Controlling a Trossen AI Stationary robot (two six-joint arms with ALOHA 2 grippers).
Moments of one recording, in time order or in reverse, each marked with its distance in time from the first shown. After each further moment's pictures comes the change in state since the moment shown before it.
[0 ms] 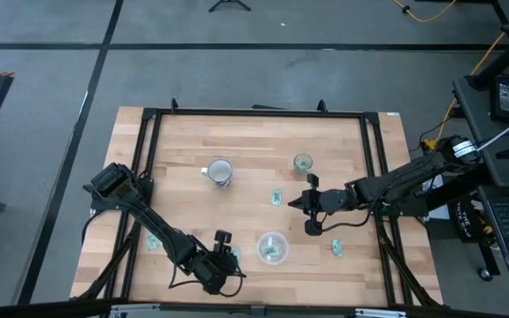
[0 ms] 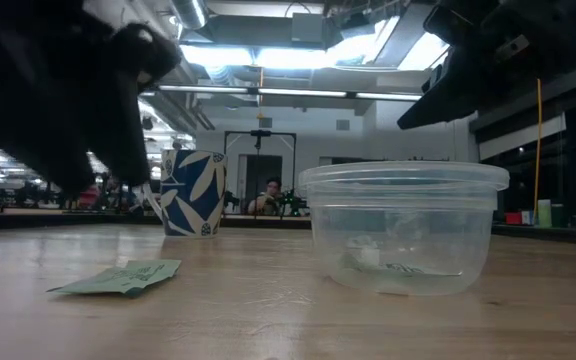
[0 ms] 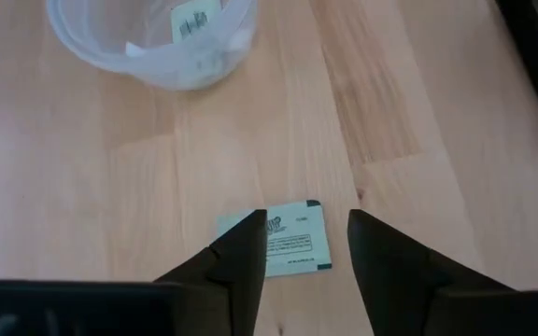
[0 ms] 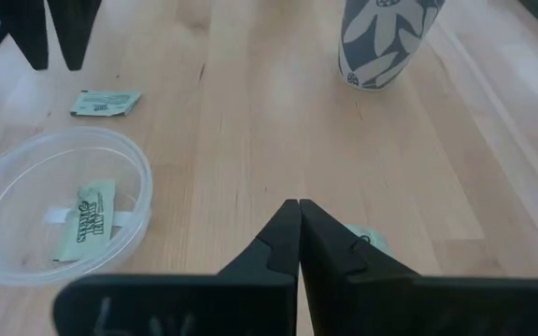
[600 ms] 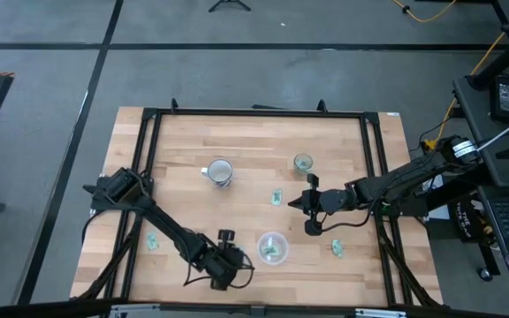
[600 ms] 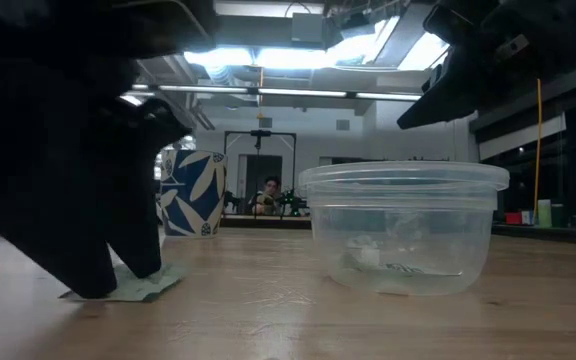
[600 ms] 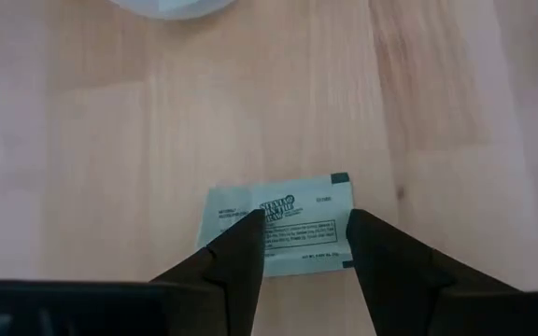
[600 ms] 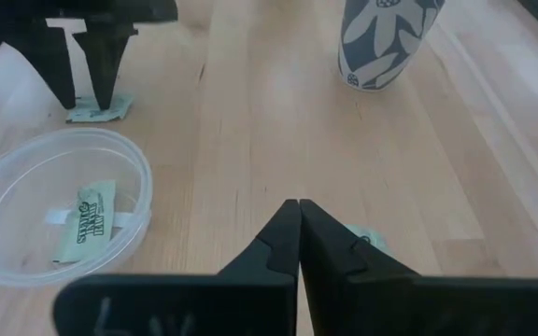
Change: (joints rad) left arm 0.056 0.110 0.004 0.012 0.105 -0.093; right arm 0.000 0.000 0.000 0.002 0.000 0.000
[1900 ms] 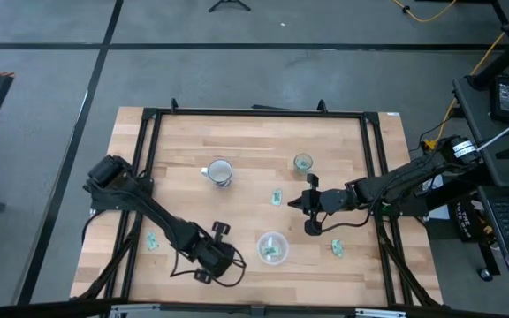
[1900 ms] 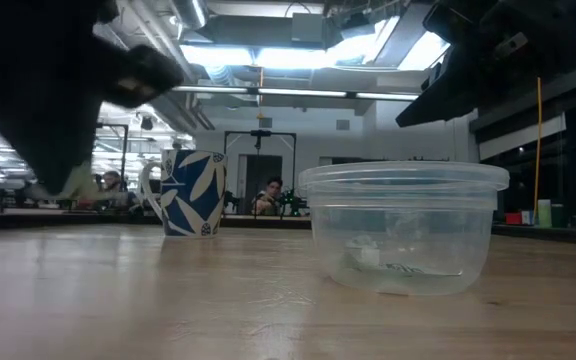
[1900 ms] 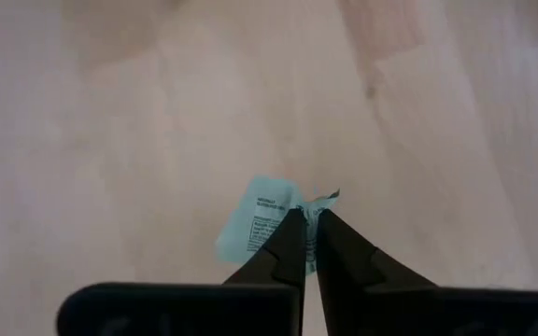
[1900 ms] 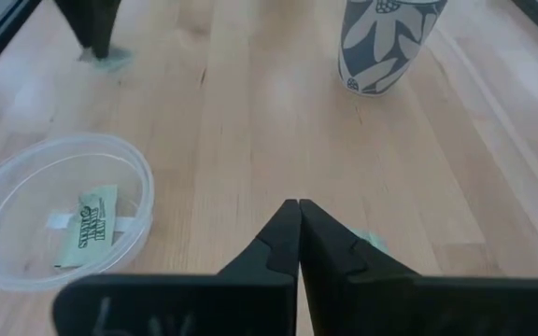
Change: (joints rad) left arm 0.025 -0.177 -0.010 -0.203 0.117 0.195; right arm 0.000 0.000 0.000 0.011 0.000 -0.002
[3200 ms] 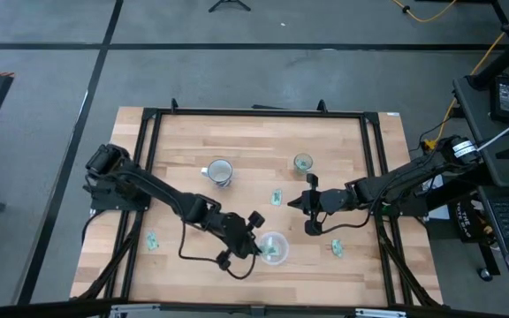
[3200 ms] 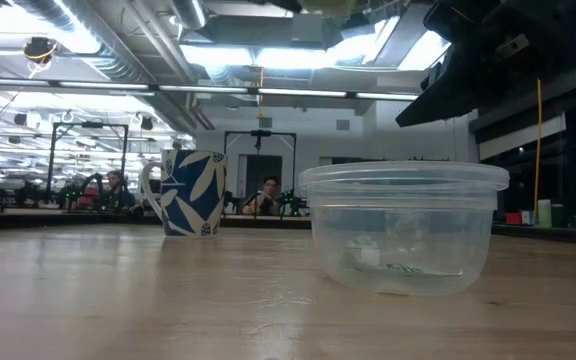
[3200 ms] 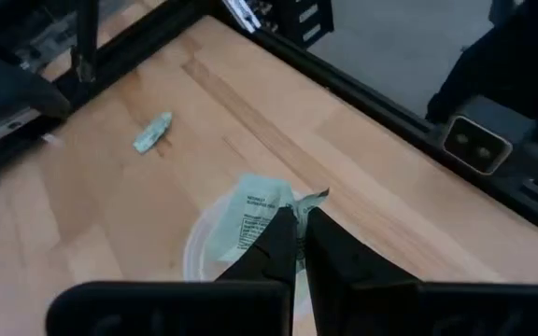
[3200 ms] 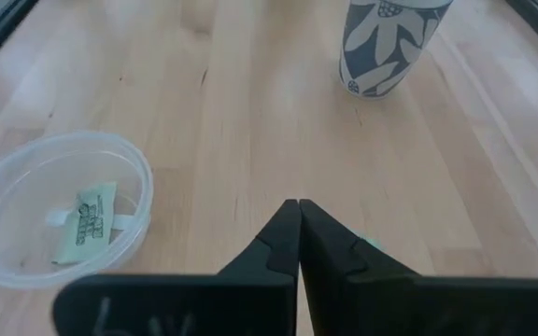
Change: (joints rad) left arm 0.214 -0.095 0.005 0.482 0.216 0.663; right arm 0.000 0.000 0.000 0.002 -0.001 -0.023
